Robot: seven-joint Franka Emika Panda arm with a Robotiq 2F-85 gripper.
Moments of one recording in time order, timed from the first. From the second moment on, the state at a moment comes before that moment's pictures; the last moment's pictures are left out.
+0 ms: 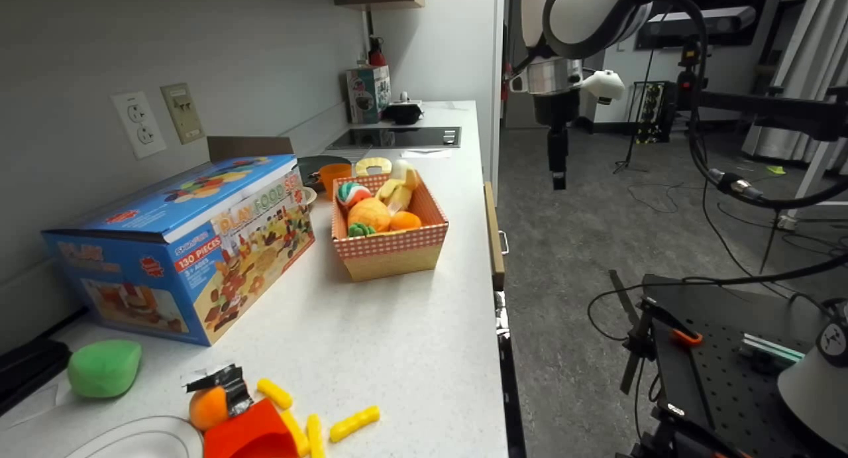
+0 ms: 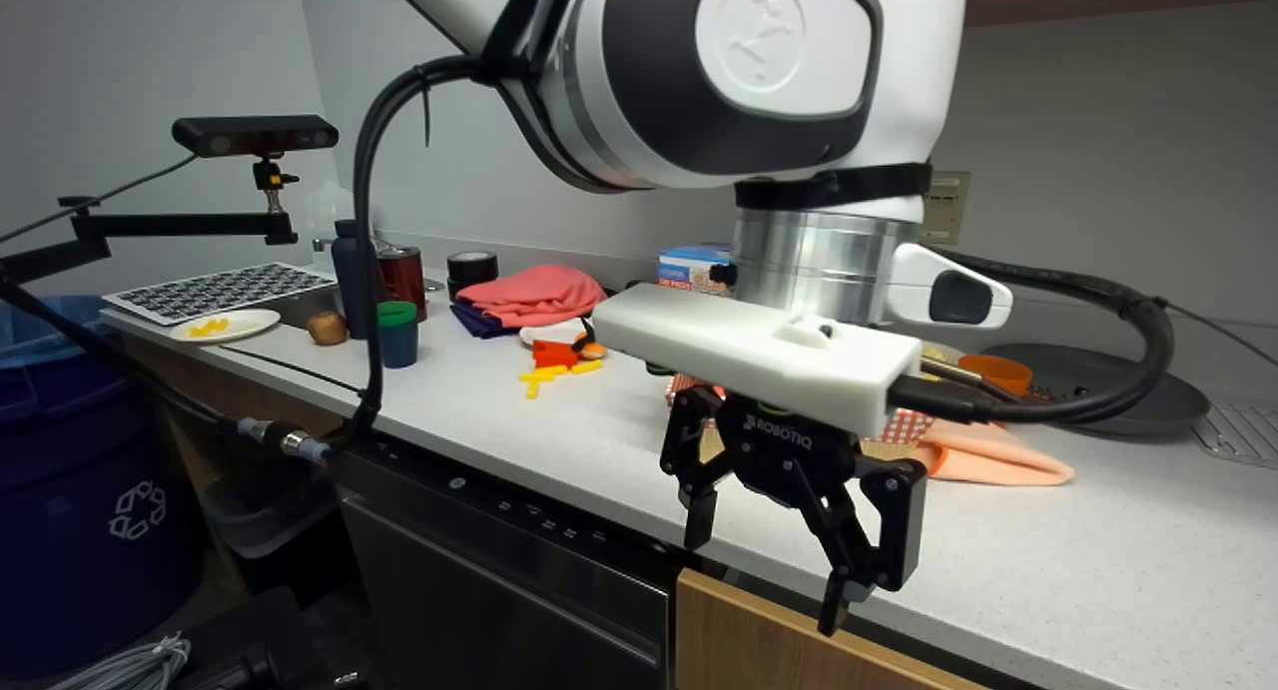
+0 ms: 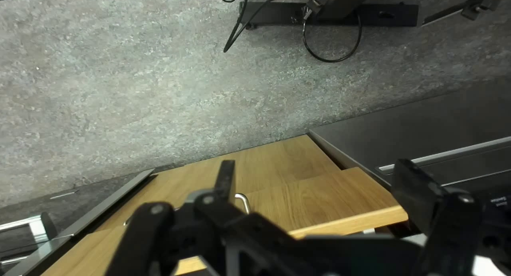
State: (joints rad) arm -0.18 -0.11 -0.27 -2.36 -0.15 2.11 -0.40
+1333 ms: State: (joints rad) arm -0.19 0.11 -0.23 -2.23 -0.09 2.15 -0.45
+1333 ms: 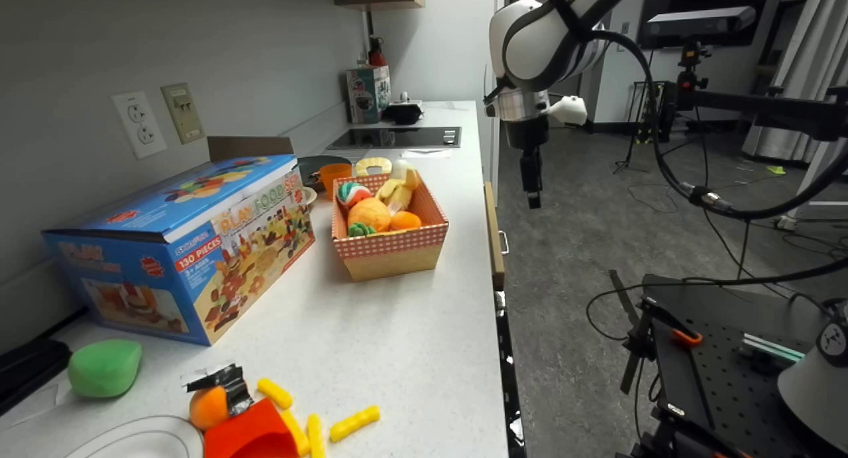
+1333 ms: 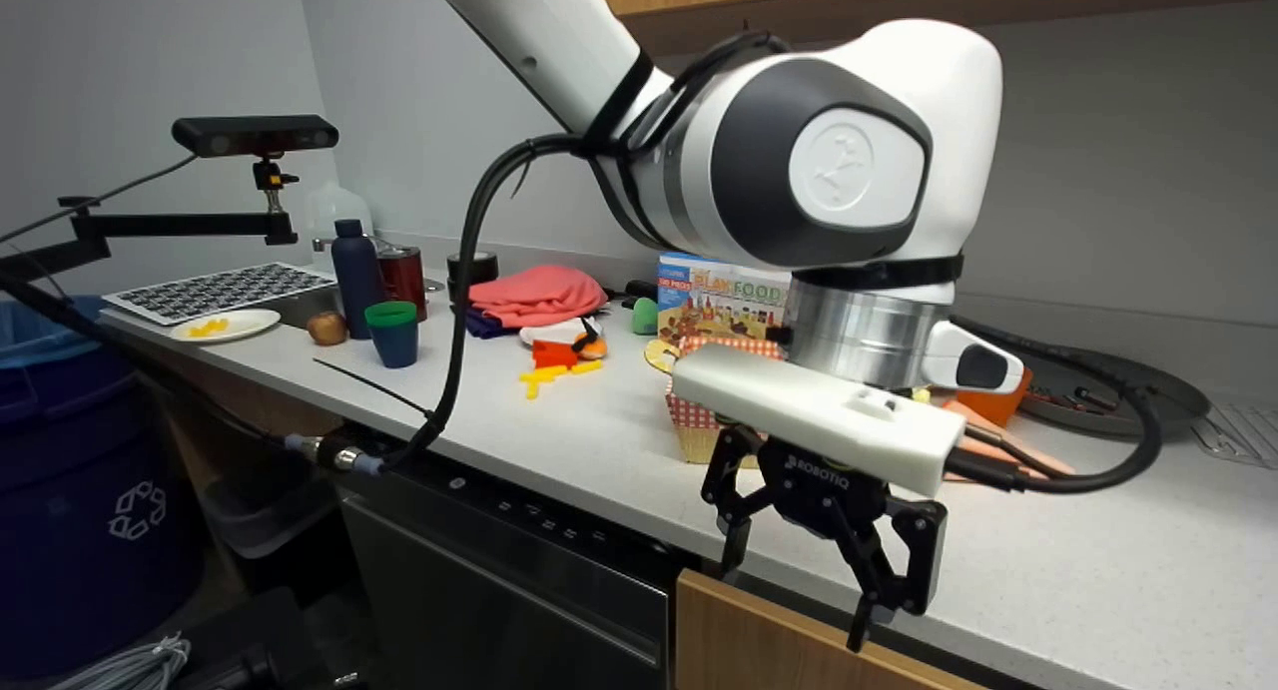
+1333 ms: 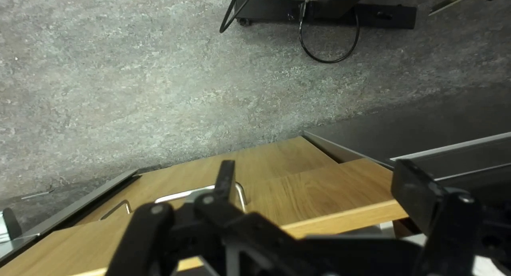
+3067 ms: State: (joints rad) arm -0.29 0.38 -0.15 -2.16 0.01 2.58 -0.46
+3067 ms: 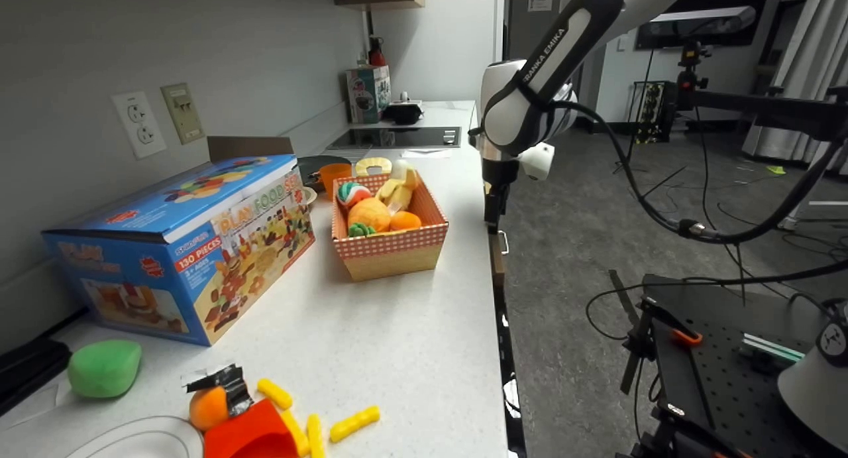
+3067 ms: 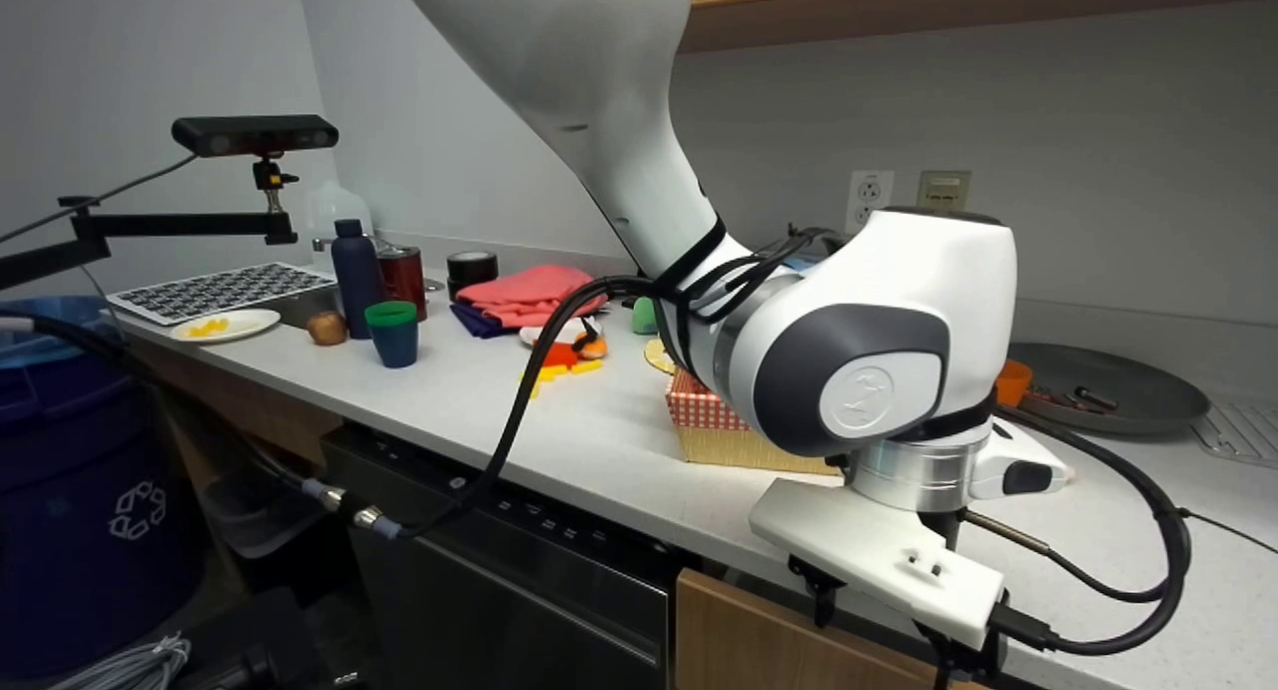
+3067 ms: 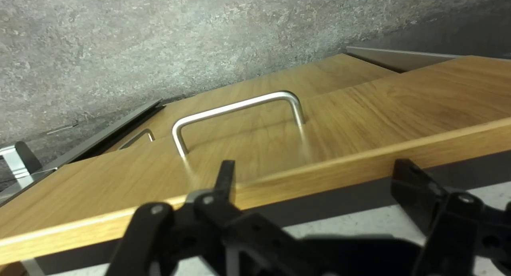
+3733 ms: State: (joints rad) arm -0.30 0.39 -0.14 -2.15 -0.01 2.59 -0.50
